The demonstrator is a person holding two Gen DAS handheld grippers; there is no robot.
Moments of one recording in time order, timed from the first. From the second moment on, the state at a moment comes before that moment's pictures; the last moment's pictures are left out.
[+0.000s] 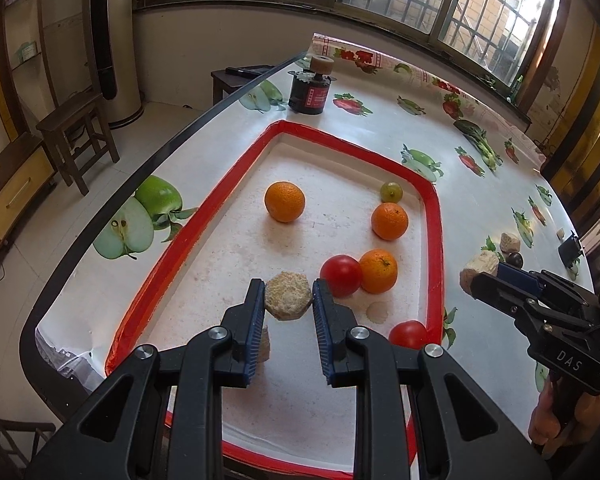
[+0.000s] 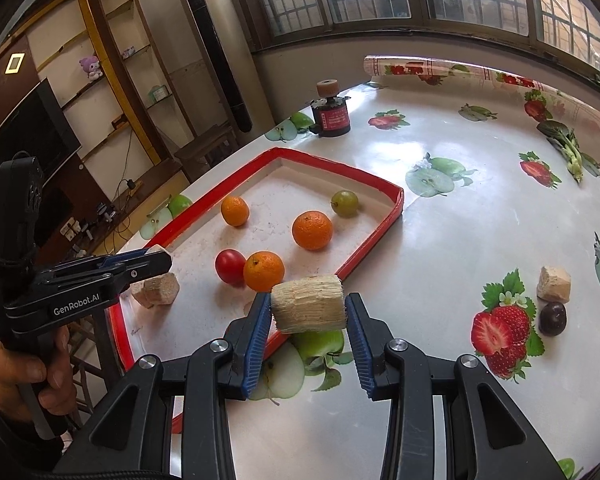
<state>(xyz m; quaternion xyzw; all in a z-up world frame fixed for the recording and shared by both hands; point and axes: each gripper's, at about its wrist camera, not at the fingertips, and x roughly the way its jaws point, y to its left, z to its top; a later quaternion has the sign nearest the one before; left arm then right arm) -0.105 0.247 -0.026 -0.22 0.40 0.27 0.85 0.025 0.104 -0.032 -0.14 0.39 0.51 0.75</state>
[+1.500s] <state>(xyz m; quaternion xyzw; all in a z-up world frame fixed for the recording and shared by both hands) -0.049 0.291 -0.066 -0.24 0.45 0.27 0.81 0.102 0.190 -0.066 -0.15 0.42 0.49 0.75</state>
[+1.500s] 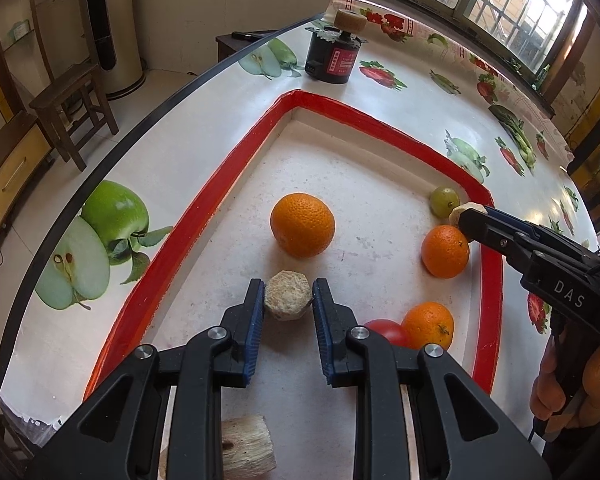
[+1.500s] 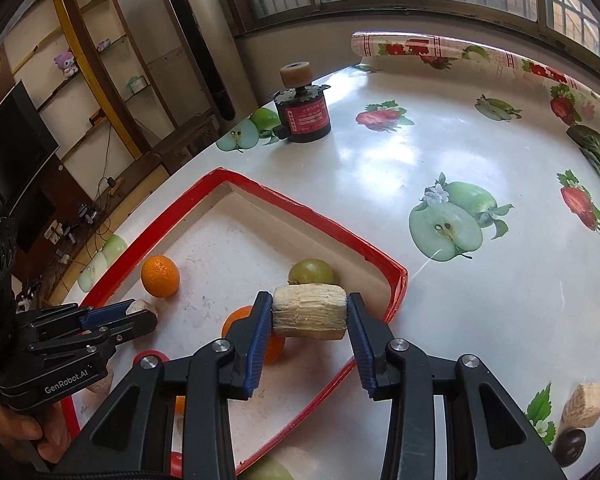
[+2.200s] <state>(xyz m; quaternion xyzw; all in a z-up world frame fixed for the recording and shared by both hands) -0.066 0.266 -0.043 -0.24 0.44 0.27 0.82 0.080 0.141 -0.041 -0.13 0.40 0.50 0.76</state>
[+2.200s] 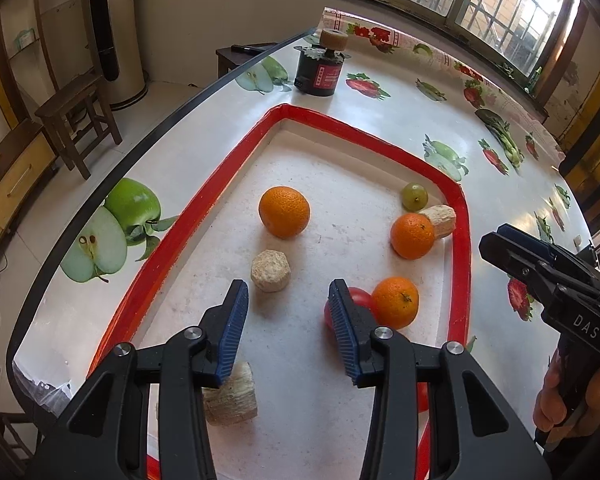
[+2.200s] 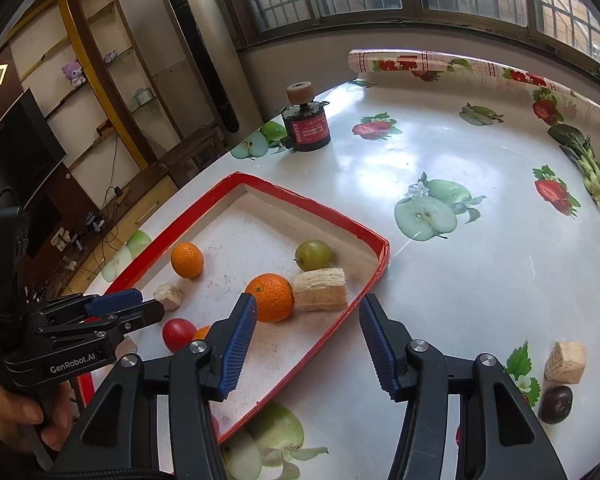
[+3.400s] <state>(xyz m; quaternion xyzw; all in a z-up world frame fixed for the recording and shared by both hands) -0.034 0.172 -0.014 -0.19 0.43 0.20 0.86 0.112 -0.041 -0.050 -0.05 0.43 0.39 0.81</state>
